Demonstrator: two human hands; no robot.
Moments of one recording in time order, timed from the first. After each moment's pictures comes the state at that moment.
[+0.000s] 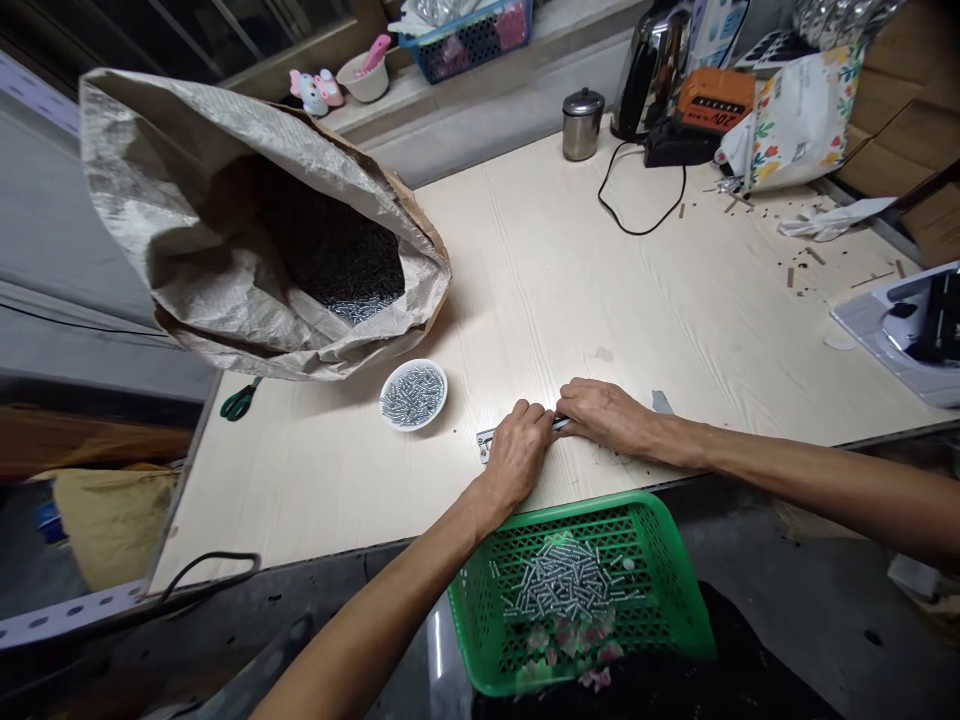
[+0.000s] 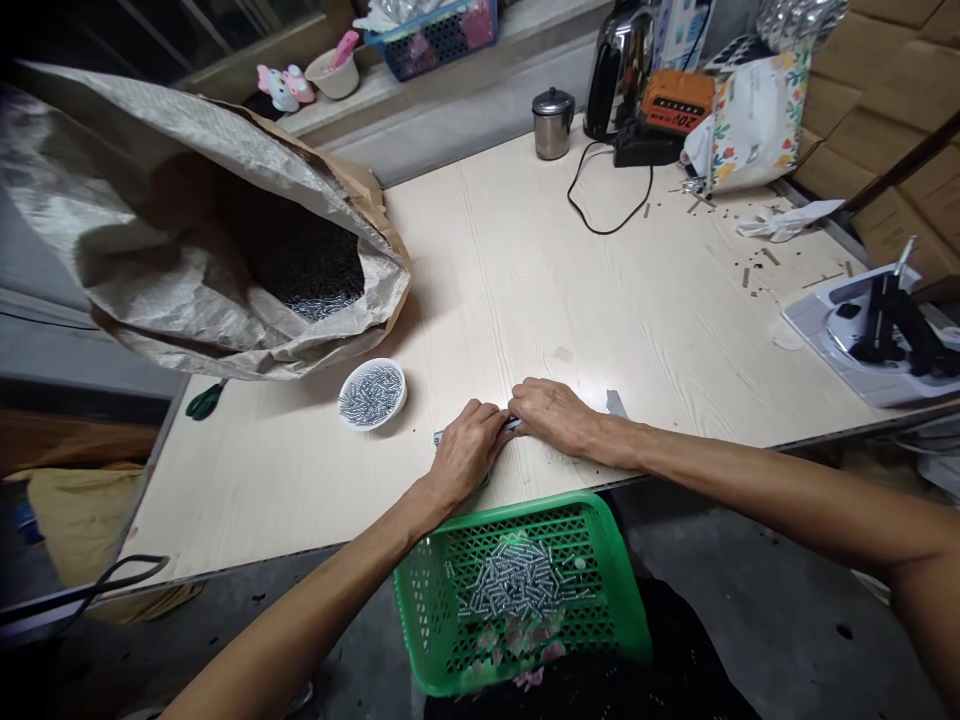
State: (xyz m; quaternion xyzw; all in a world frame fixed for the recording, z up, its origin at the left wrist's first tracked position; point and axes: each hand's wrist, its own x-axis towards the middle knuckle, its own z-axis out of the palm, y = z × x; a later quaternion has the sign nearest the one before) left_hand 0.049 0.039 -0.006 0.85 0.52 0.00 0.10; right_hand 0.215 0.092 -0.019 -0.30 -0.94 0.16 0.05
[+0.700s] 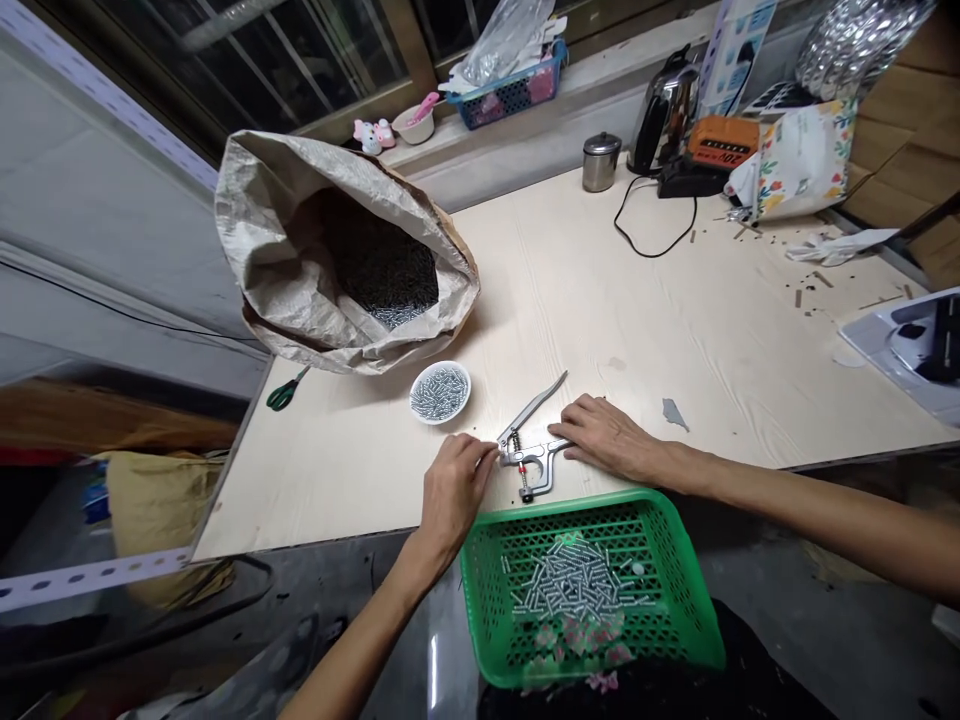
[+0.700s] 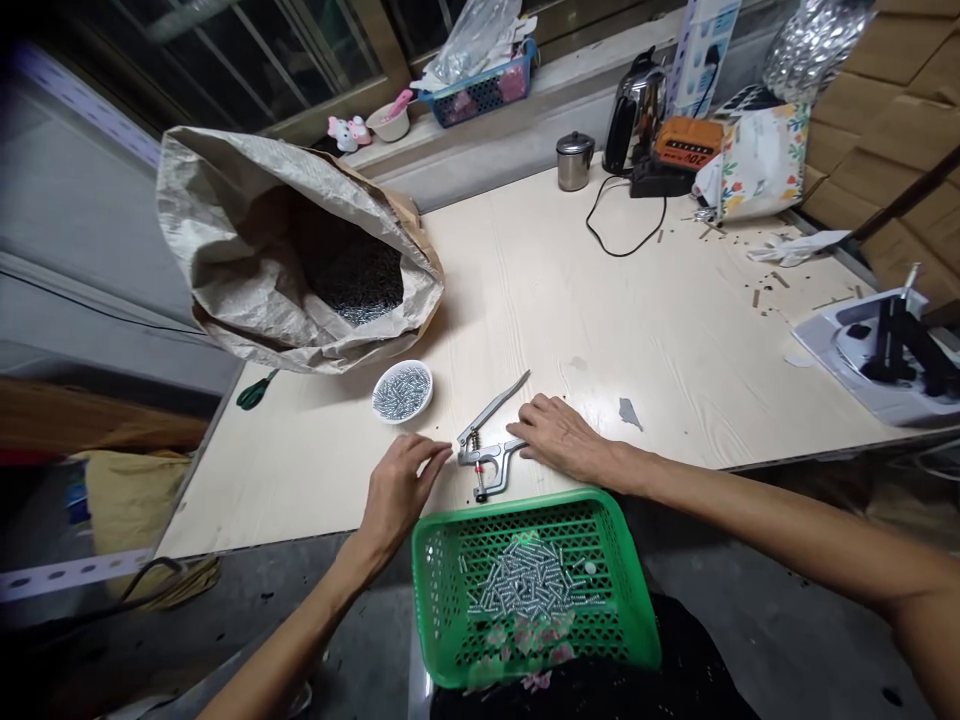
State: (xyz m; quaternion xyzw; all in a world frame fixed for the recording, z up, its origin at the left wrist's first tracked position) left_hand -0.025 -0.026 0.027 0.75 0.63 0.17 0.07; right_hand 0.214 0.065 -0.021 -0.25 -0.95 0.16 0.12
